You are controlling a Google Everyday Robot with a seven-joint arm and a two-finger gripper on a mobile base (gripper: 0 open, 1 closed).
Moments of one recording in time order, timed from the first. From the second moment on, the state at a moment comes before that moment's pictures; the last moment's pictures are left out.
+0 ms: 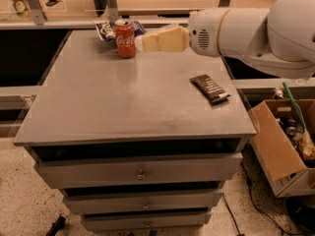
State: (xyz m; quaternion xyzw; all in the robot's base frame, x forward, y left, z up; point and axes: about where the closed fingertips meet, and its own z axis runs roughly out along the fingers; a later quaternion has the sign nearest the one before) arm 0.599 -0.029 1.010 -0.31 0.72 0.26 0.57
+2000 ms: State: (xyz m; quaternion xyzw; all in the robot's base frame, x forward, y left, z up) arm 0.780 0.087 0.970 -0.28 0.75 0.21 0.56
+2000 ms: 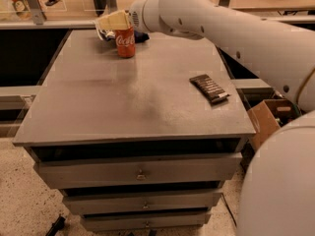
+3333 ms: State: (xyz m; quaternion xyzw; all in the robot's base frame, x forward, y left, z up) arm 0.836 0.119 0.949 -0.32 0.74 0.21 0.55
